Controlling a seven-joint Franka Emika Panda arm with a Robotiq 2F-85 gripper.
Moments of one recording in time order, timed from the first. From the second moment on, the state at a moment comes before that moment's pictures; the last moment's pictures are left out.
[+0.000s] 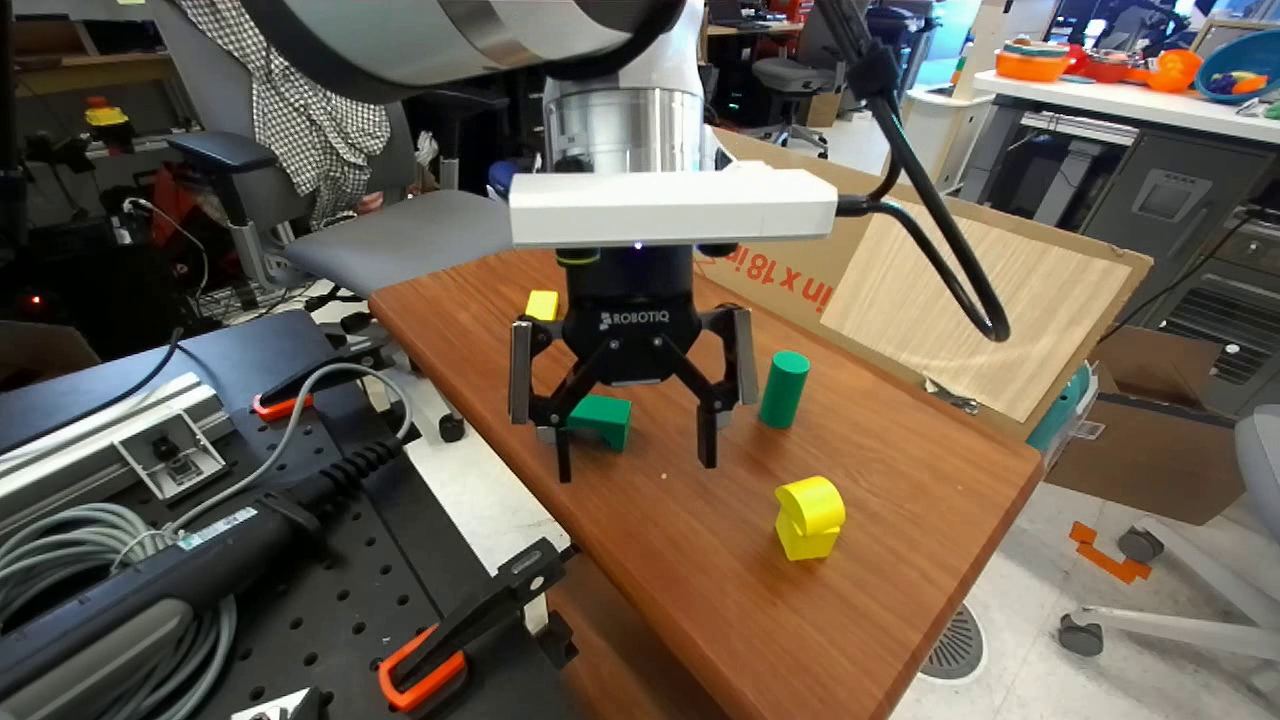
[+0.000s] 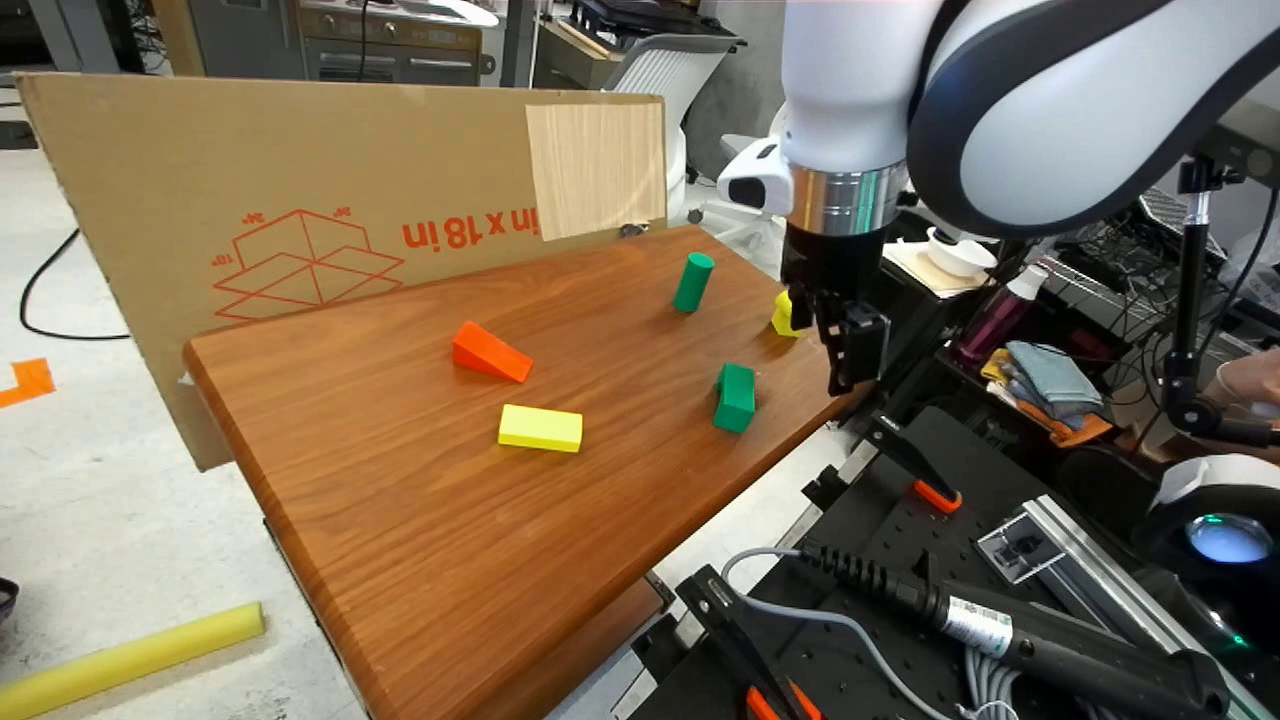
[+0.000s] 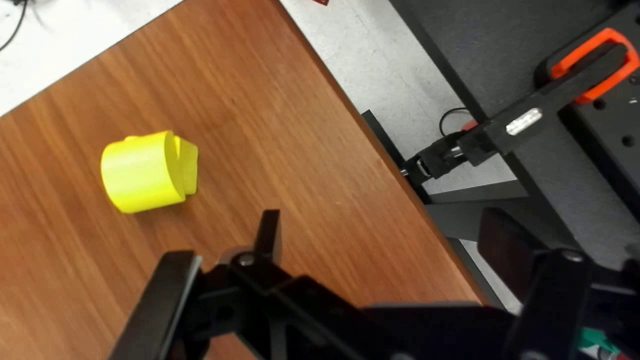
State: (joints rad) arm -0.06 0.36 -0.05 -2.37 -0.68 2.47 -0.57
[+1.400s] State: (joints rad) arm -0.10 0.33 0.02 -2.50 -0.82 2.81 -1.39
